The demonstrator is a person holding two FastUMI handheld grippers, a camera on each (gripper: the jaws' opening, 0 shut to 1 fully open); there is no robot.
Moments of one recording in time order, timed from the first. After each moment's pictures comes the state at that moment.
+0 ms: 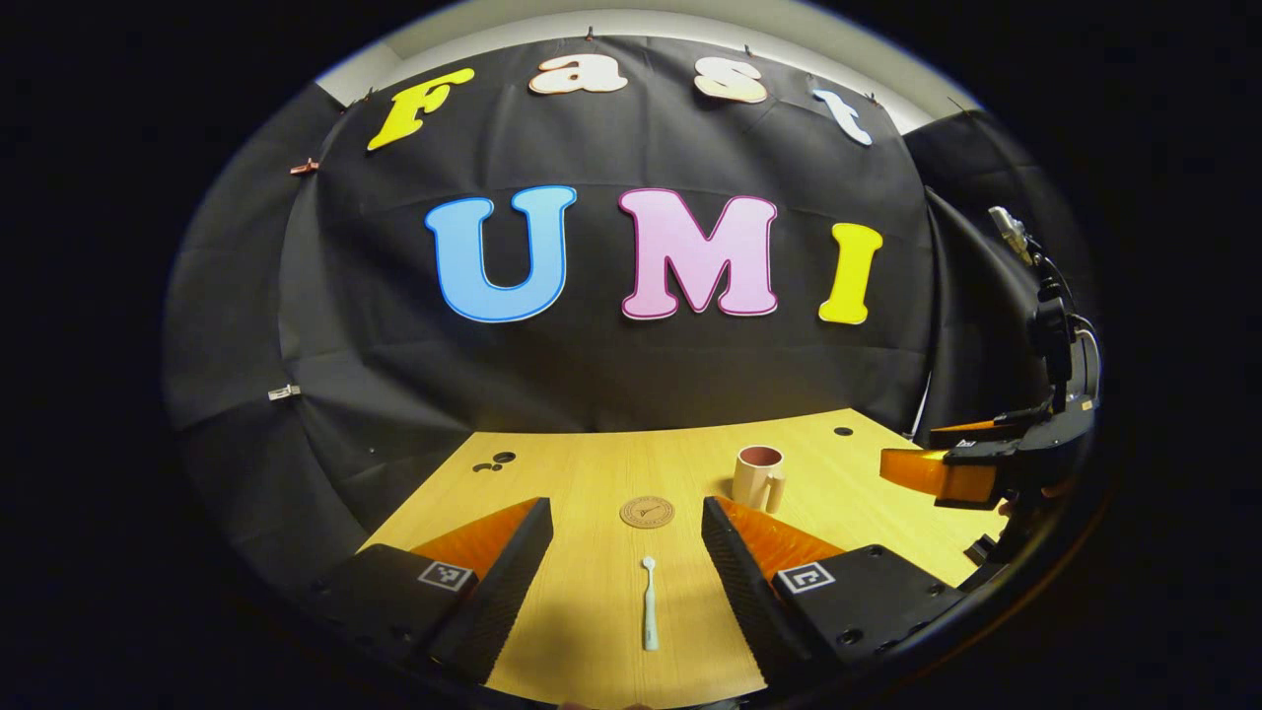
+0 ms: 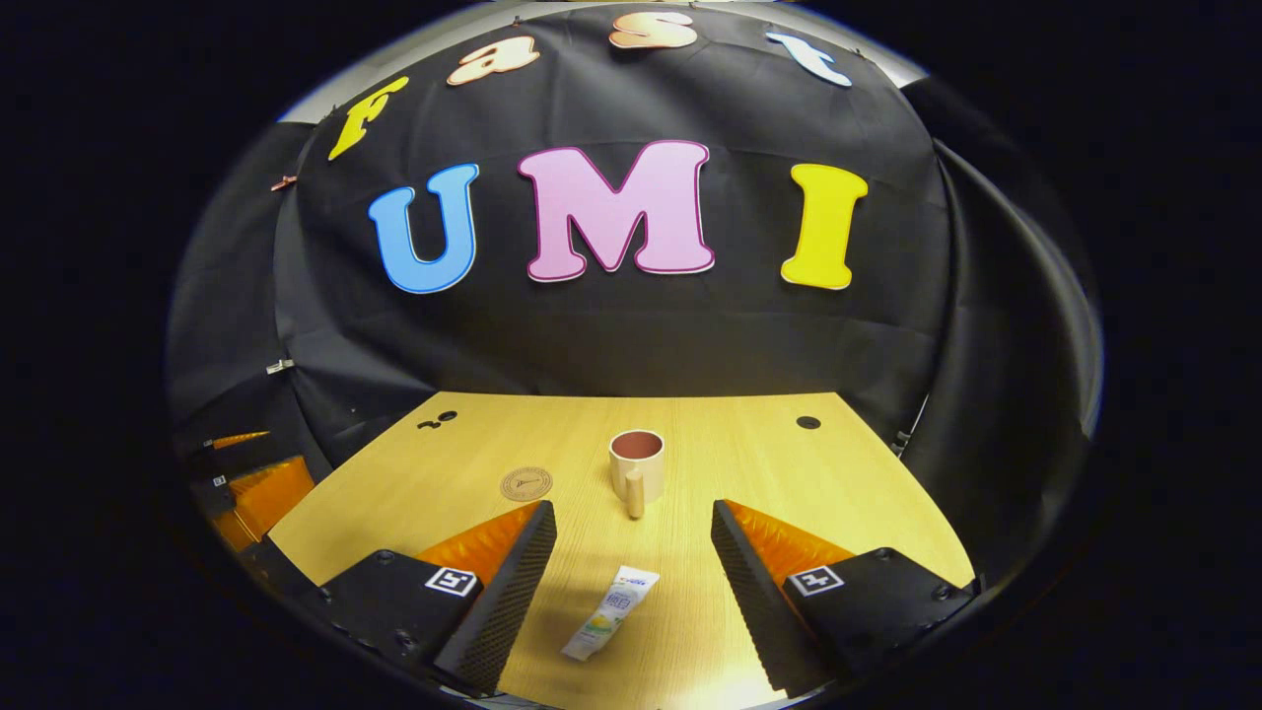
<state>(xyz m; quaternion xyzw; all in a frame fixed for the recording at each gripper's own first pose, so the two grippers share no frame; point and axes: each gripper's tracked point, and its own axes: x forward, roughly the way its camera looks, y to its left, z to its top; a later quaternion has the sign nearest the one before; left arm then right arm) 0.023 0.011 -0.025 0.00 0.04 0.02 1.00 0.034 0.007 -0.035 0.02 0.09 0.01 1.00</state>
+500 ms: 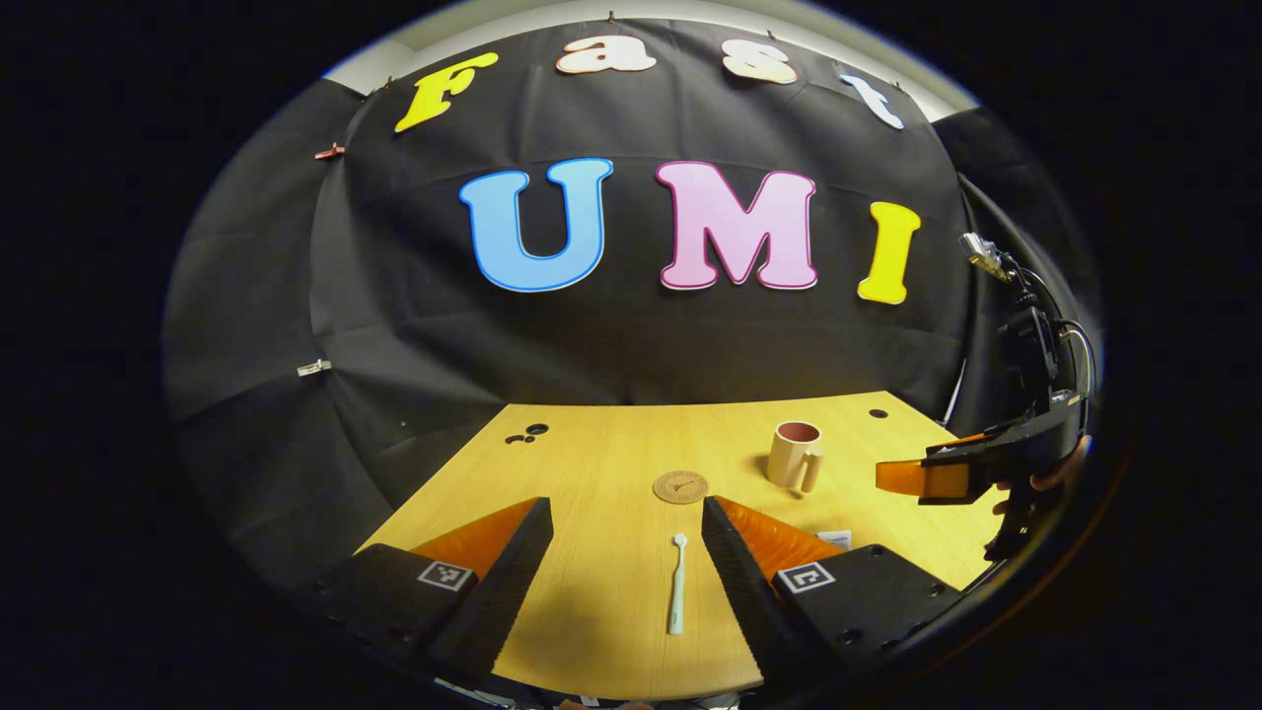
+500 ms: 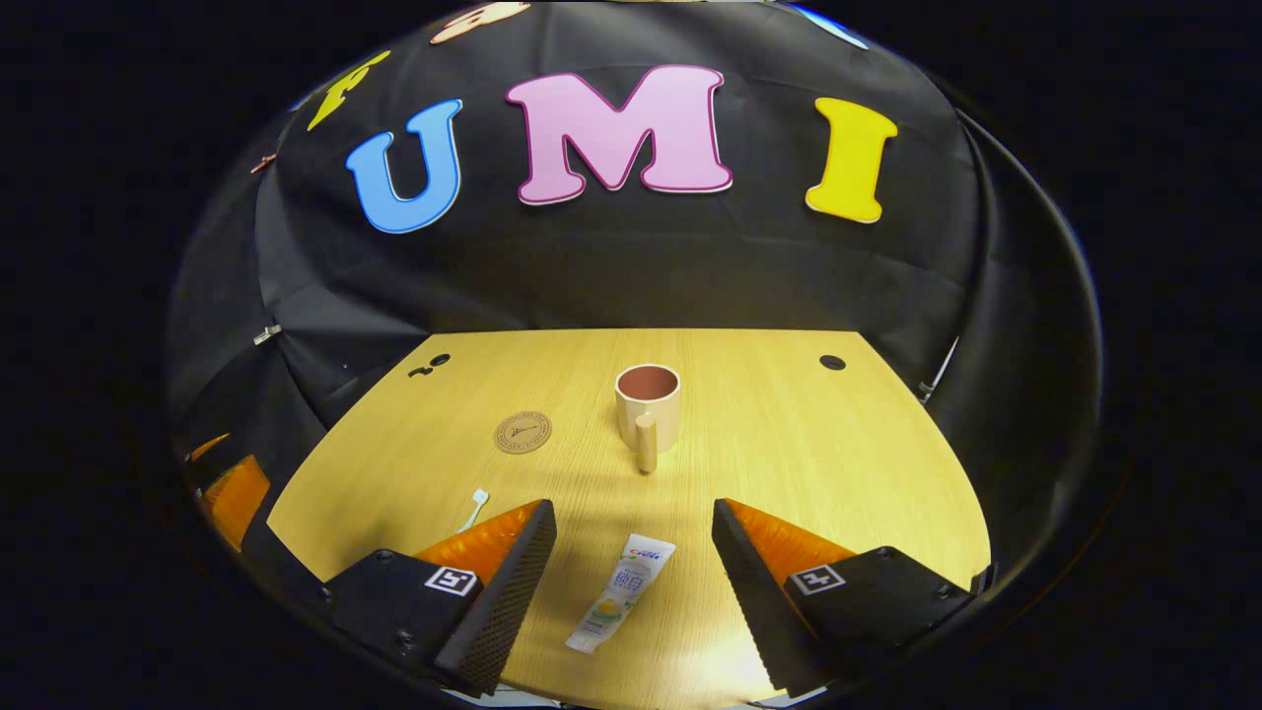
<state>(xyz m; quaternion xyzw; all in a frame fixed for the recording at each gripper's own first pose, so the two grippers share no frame) 0.023 0.040 -0.055 -0.02 0.08 0.08 0.99 0.077 0.020 -0.094 0.01 0.20 0.02 0.98</state>
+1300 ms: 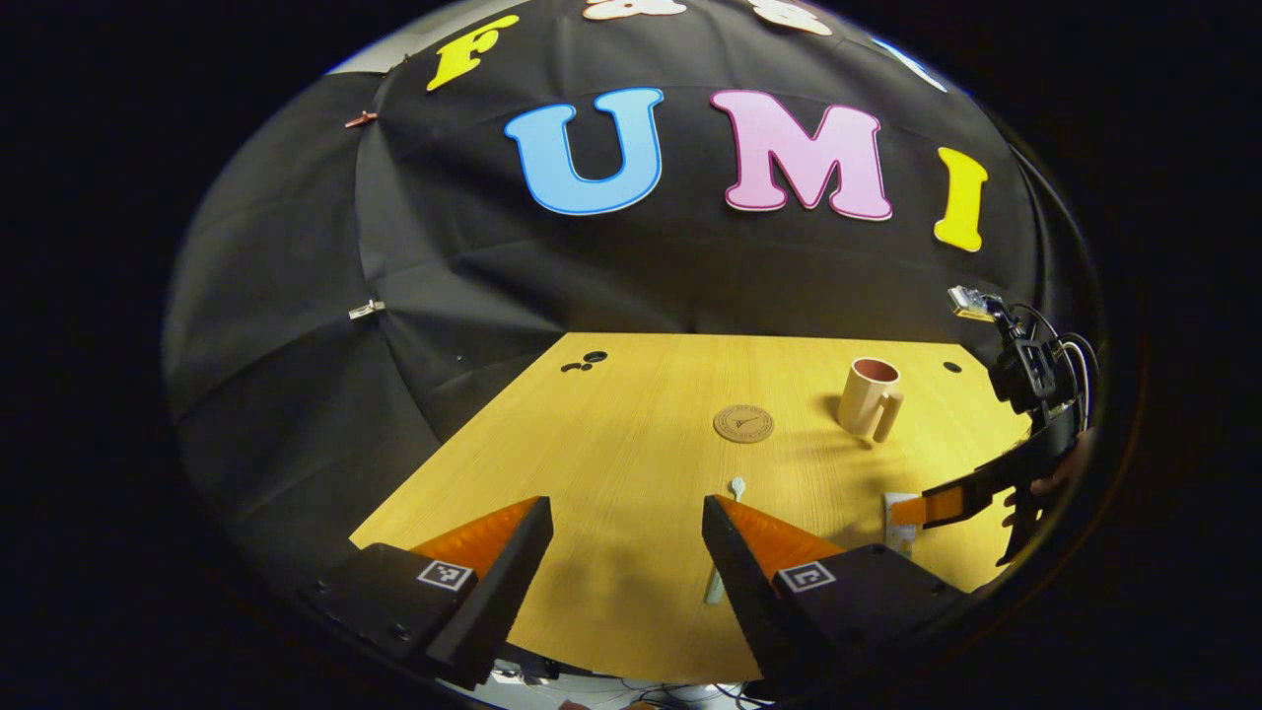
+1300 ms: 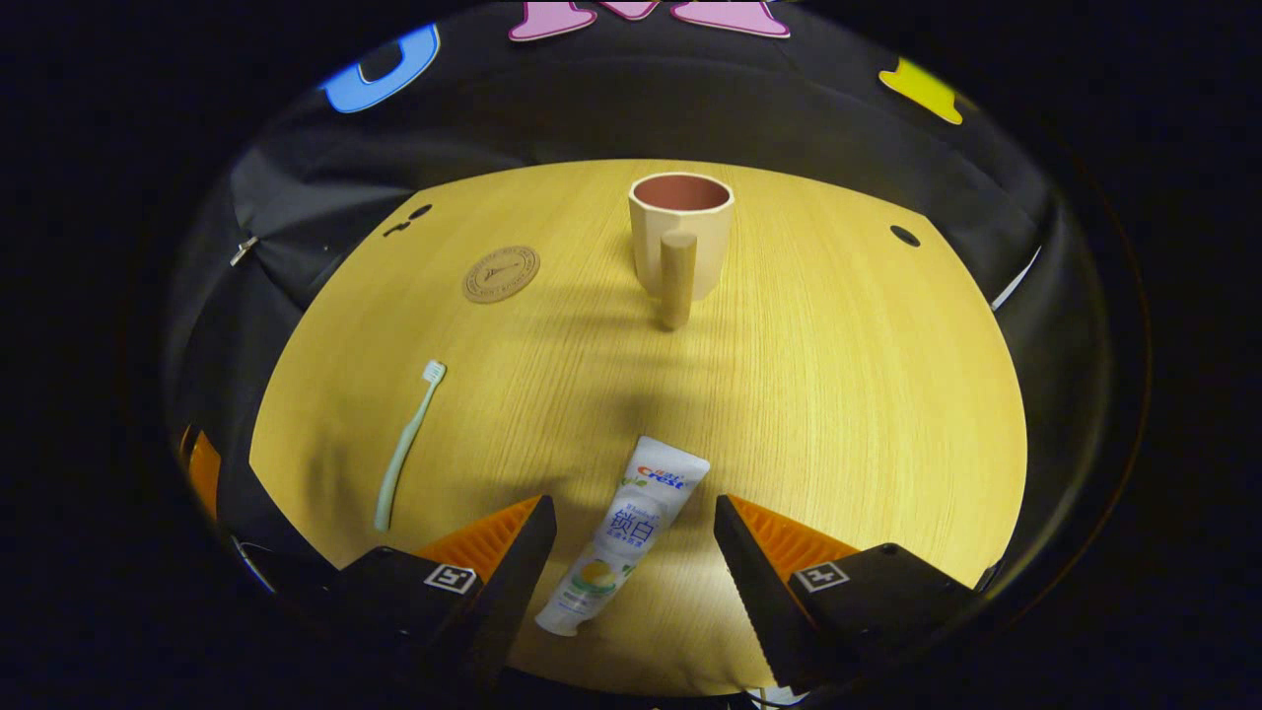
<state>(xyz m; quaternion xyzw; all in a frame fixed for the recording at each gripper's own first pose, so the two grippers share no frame) 0.034 0.056 -0.118 -0.01 0.18 0.17 0.97 0.096 0.023 -0.227 -0.01 0.44 0.05 0.90</state>
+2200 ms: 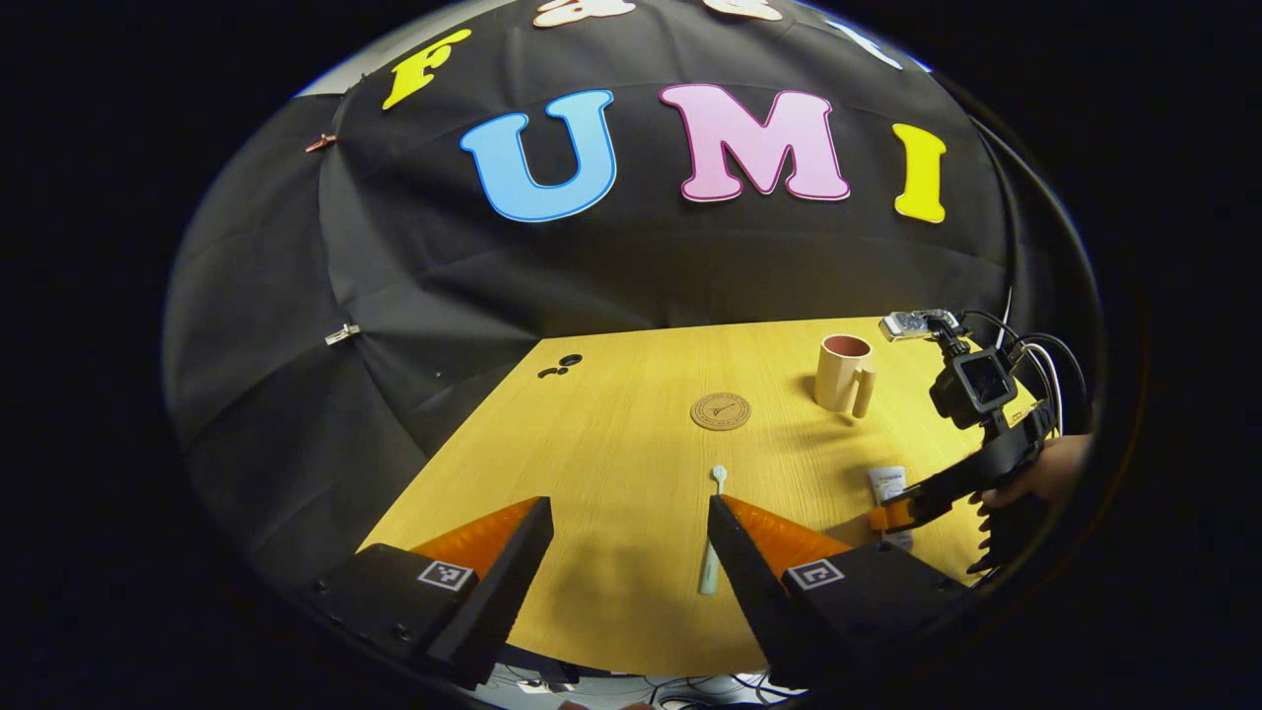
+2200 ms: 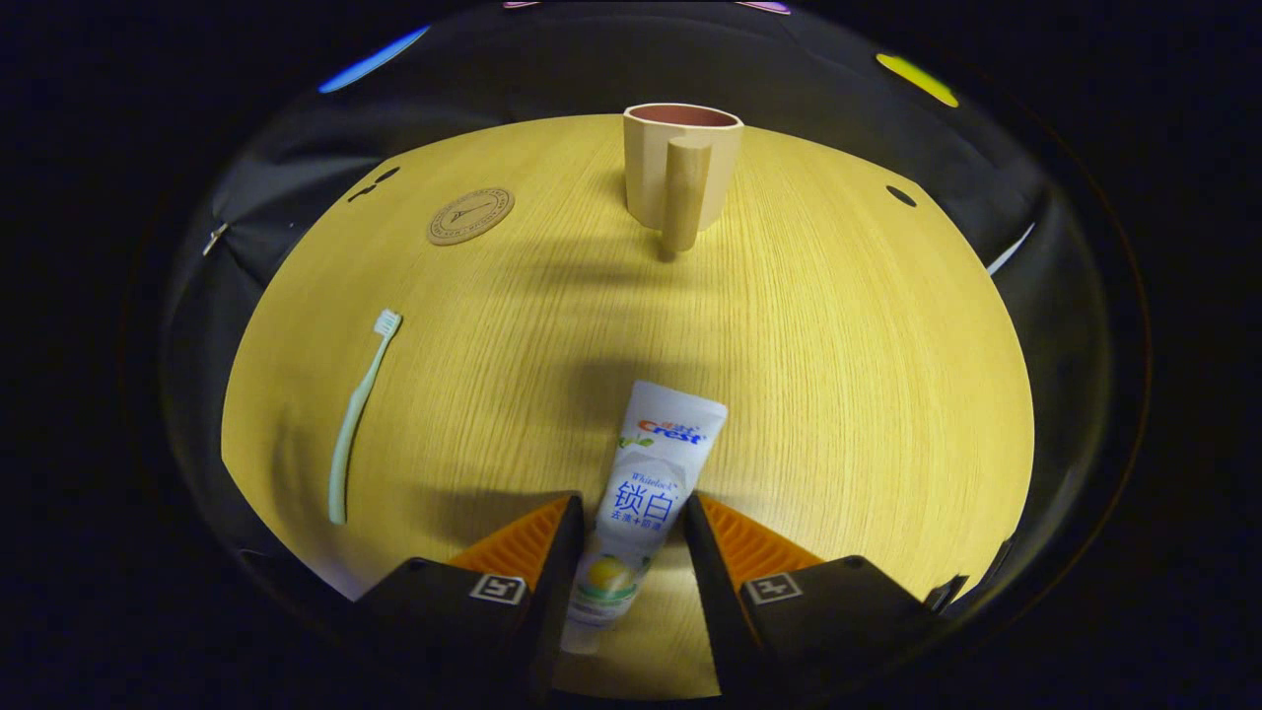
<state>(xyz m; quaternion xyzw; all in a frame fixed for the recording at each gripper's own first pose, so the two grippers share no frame) 0.030 0.037 -0.122 0.02 0.18 0.13 0.98 0.085 0.028 -0.267 0.00 0.47 -0.01 0.88</state>
